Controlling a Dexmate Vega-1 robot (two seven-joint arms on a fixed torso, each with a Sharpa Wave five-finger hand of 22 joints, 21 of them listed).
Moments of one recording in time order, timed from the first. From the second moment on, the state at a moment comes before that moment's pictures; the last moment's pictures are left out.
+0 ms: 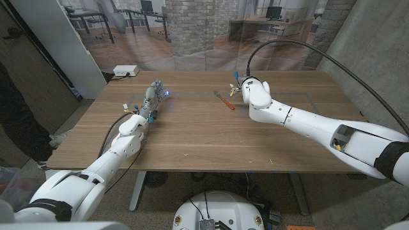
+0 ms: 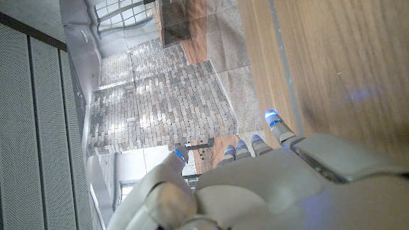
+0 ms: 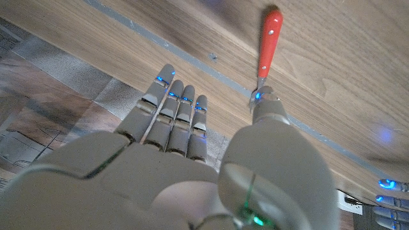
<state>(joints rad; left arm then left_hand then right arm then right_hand) 0.66 0.43 0.35 -0.91 -0.70 -0.38 -0.22 0.03 0.08 0.46 0.17 0.28 -0.17 0.03 0.18 0.17 -0.17 0.00 0.20 0.18 -0.17 0.01 0.19 0.18 -0.17 0.00 0.69 0.18 -0.24 -0.51 -1.16 -1.58 -0.78 -0.88 0.43 0.67 -0.08 0.20 -0.13 0.33 0.51 0.02 0.26 0.19 0.57 0.02 0.25 0.21 0.52 -0.05 0.30 0.24 0.64 -0.03 0.27 0.19</state>
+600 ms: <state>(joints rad) 0.66 0.43 0.35 -0.90 -0.70 -0.38 -0.22 0.03 0.08 0.46 0.17 0.28 -0.17 0.03 0.18 0.17 -0.17 0.00 0.20 0.18 -0.17 0.01 0.19 0.18 -0.17 0.00 0.68 0.18 -0.25 -0.49 -1.18 -1.56 -0.78 -0.88 0.41 0.68 -0.08 0.18 -0.13 0.33 0.54 0.01 0.26 0.19 0.60 0.01 0.25 0.21 0.55 -0.05 0.32 0.26 0.65 -0.03 0.27 0.19</state>
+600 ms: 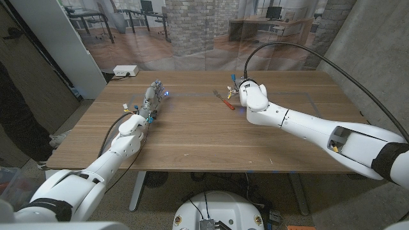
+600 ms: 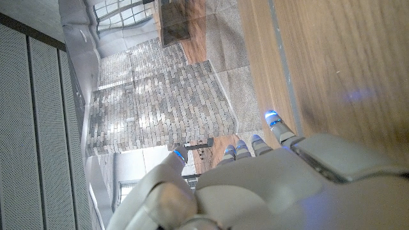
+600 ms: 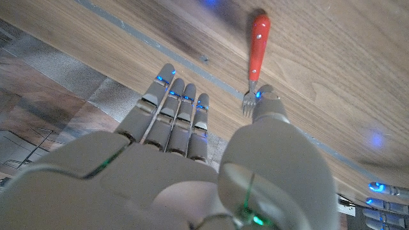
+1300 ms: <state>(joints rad) 0.65 0.42 0.35 -0.88 -0.70 -0.38 -0.23 0.03 0.08 0.46 0.17 0.28 -0.17 0.03 0.18 0.17 -0.17 0.00 0.20 0.18 -0.17 0.01 0.19 0.18 -0.17 0.00 0.68 0.18 -0.24 -0.47 -1.21 -1.53 -0.78 -0.87 0.41 0.69 -0.08 0.15 -0.12 0.33 0.59 0.00 0.26 0.19 0.65 0.00 0.26 0.22 0.59 -0.05 0.34 0.28 0.66 -0.03 0.29 0.20</state>
